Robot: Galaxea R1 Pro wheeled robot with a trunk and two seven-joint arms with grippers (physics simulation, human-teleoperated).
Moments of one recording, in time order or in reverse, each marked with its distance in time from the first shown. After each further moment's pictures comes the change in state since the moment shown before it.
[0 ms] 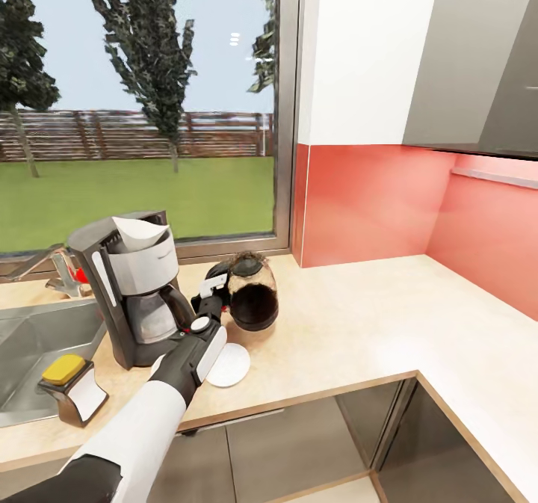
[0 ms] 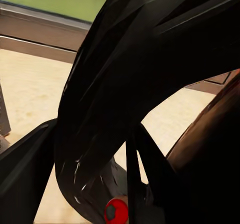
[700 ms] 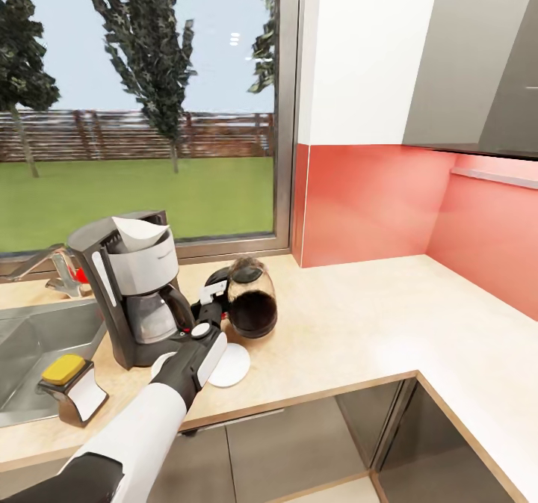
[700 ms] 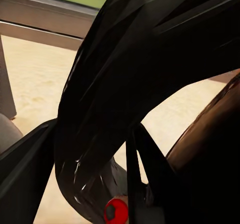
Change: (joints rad) left arm 0.000 0.000 0.003 0.065 0.002 -0.031 -0.001; right arm 0.000 -0.001 0.000 0.001 0.002 0.000 0.000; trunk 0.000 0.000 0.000
